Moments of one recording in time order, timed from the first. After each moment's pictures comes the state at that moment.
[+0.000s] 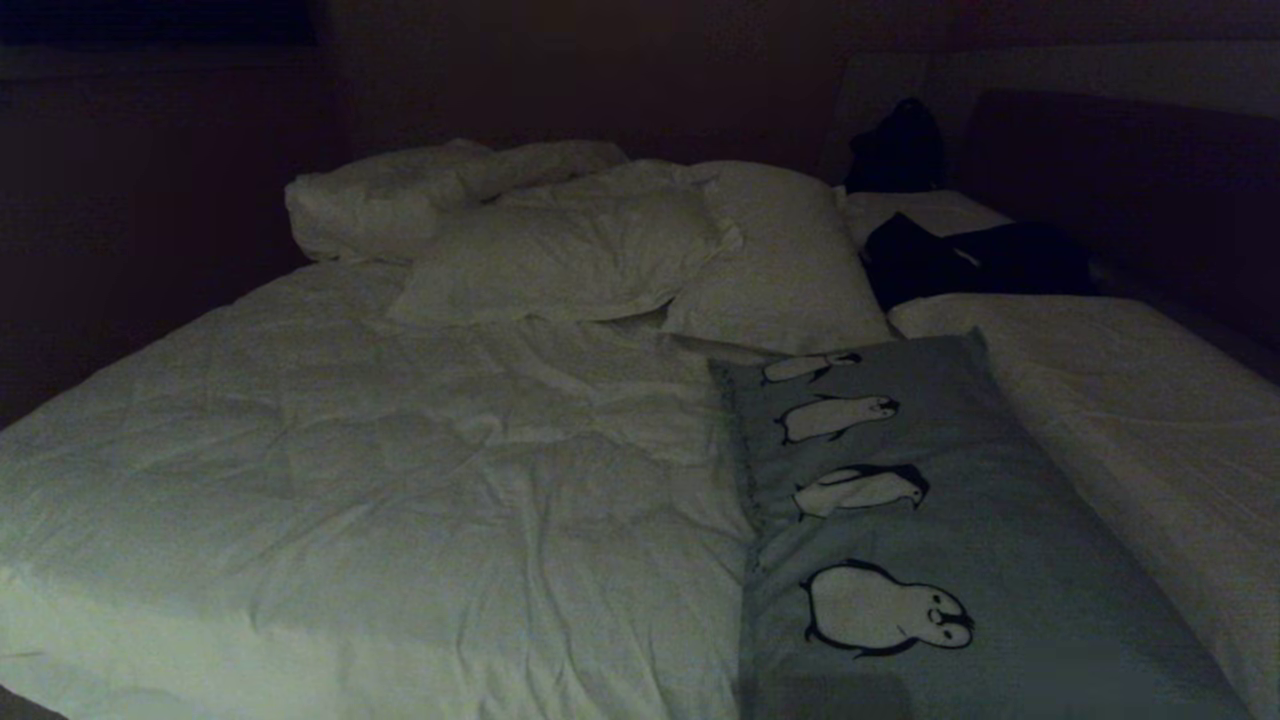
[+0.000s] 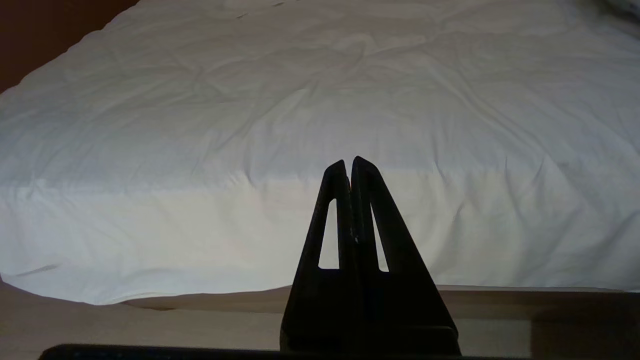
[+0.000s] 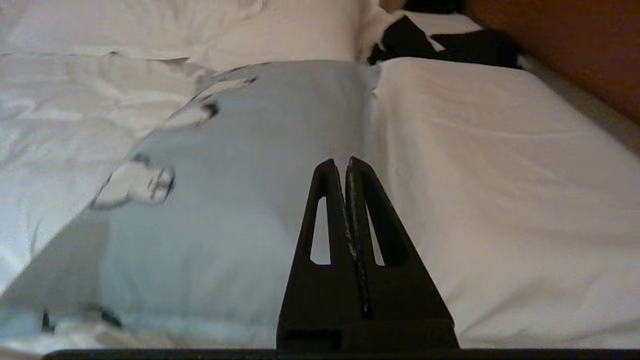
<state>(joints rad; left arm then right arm) 0.00 0.00 0.00 0.01 -0.04 0.13 0.00 0.13 -0.30 0.03 0.03 -0.10</state>
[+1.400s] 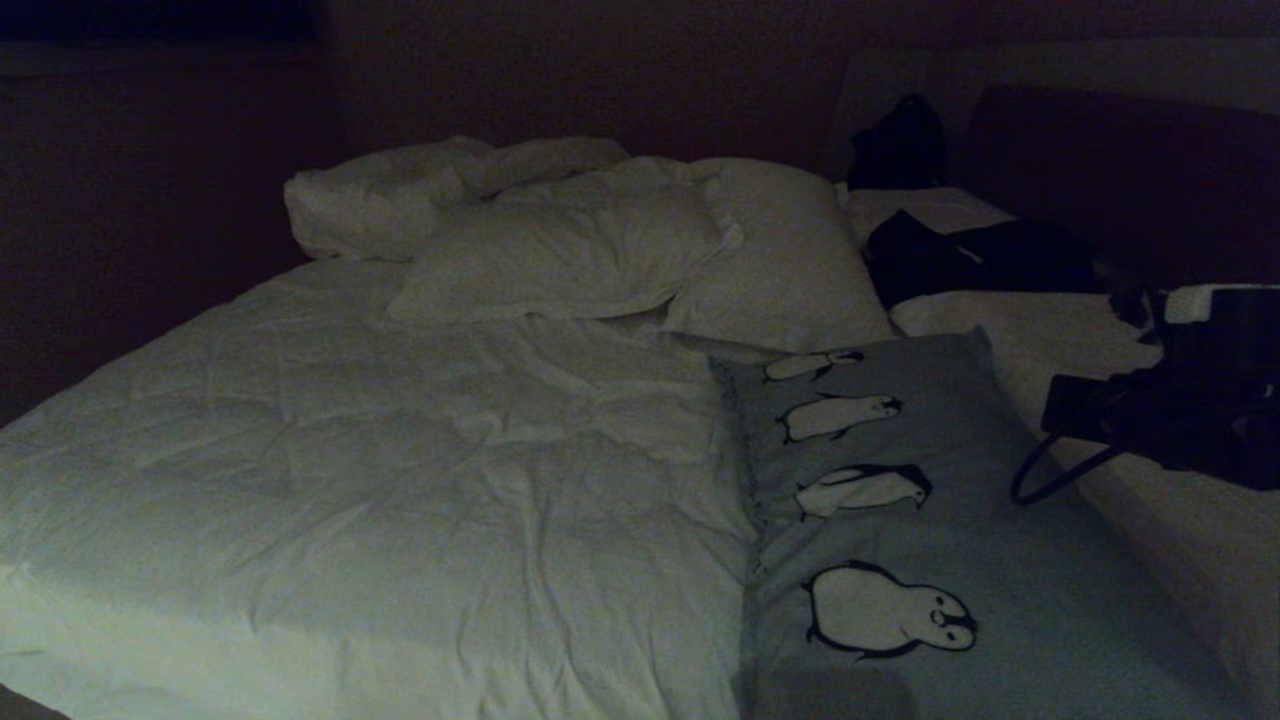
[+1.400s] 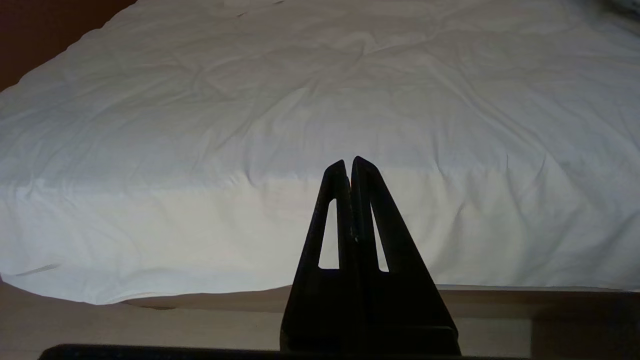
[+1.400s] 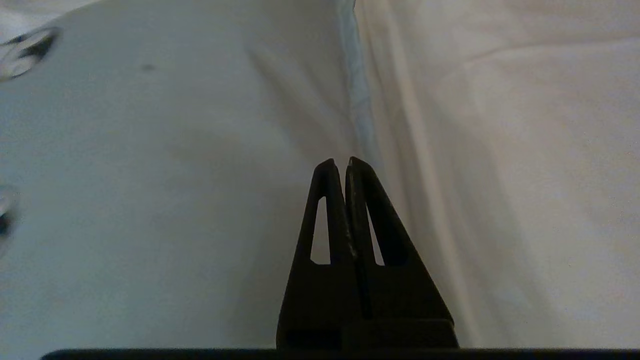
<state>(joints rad) 0.00 0.00 0.00 0.01 -0.04 0.13 -0.04 1.70 -0.91 -0.41 -0.15 0.15</state>
